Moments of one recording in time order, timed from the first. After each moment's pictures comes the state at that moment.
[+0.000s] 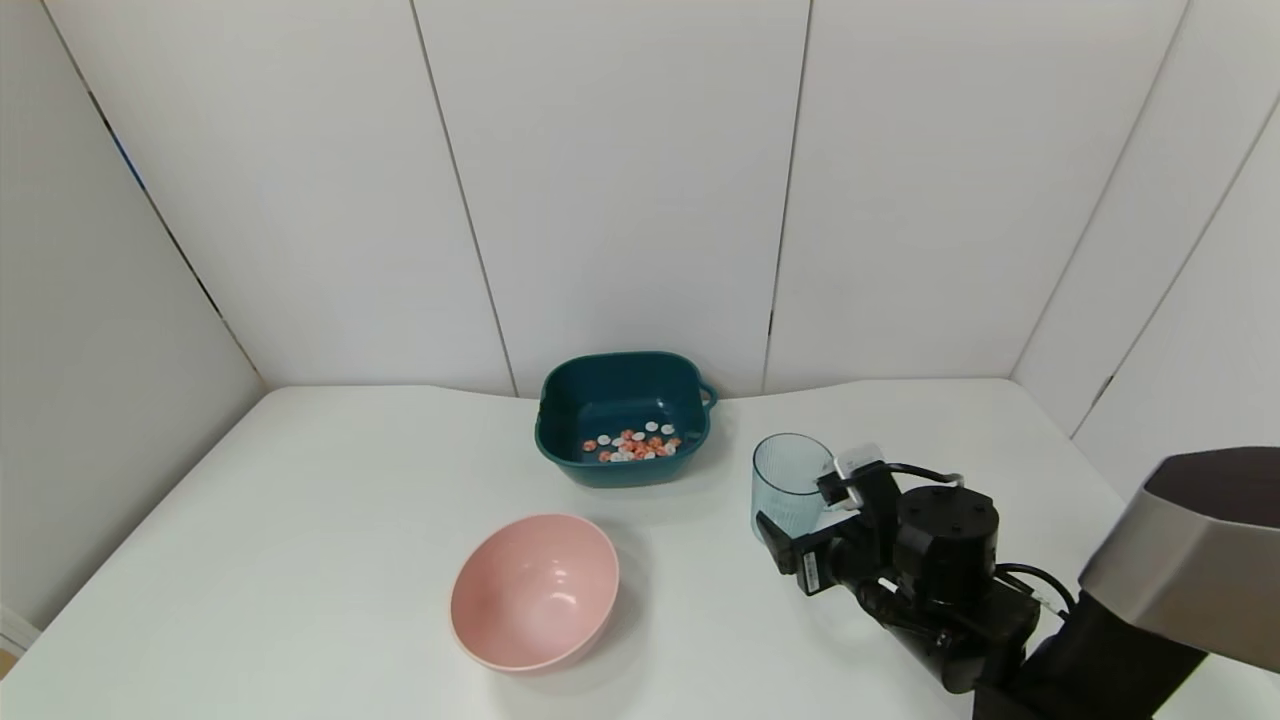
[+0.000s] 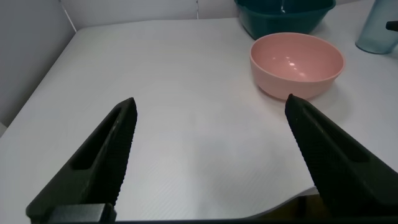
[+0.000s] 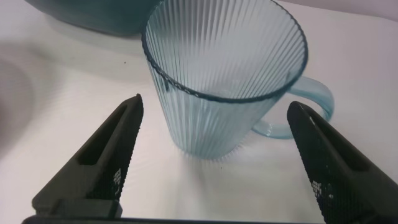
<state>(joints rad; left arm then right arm) 0.00 0.00 0.00 0.00 -0.03 0.04 0.58 2.17 -0.58 -1.34 -0.24 -0.05</state>
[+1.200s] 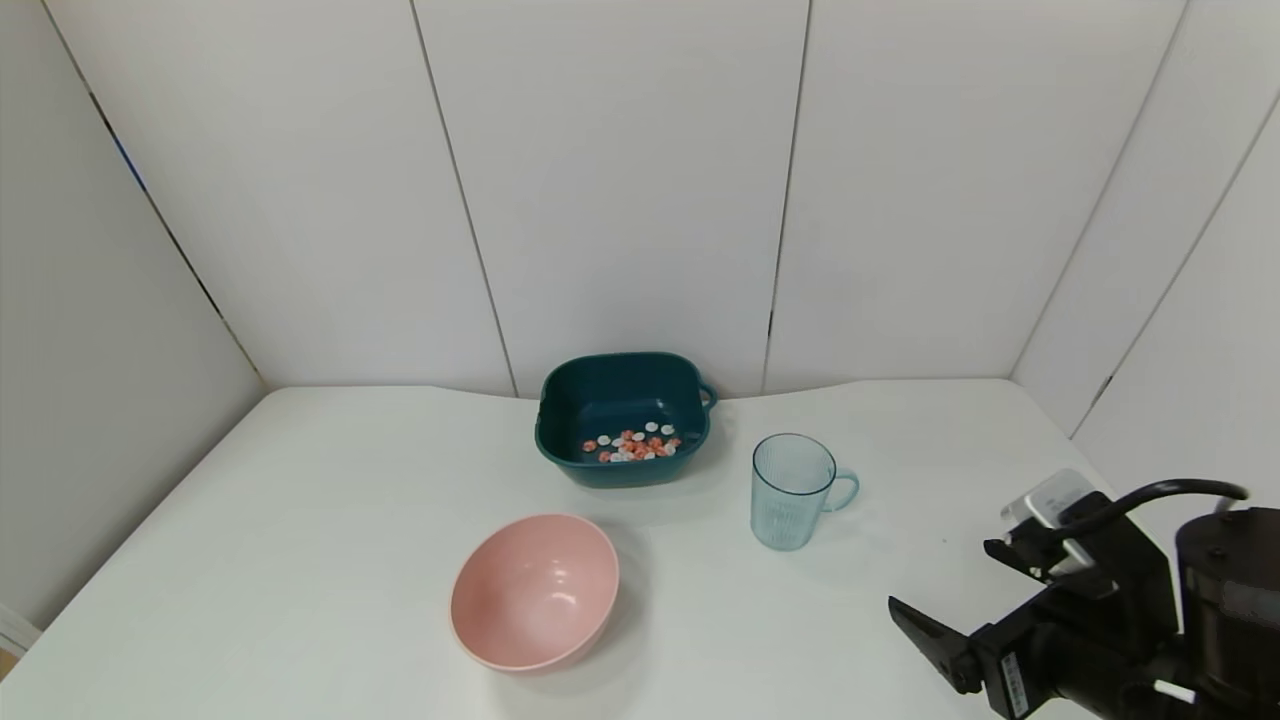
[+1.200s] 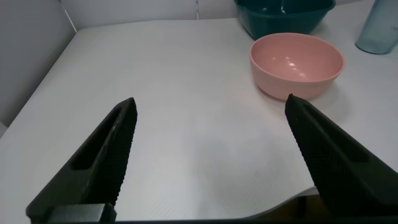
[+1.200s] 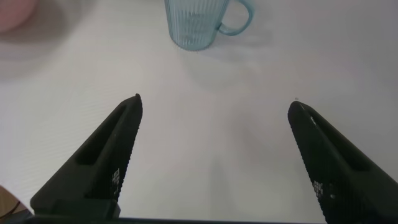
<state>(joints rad) 0.00 0.00 0.00 0.00 -0.03 0.04 0.61 1.45 -0.38 -0.60 -0.24 -0.04</state>
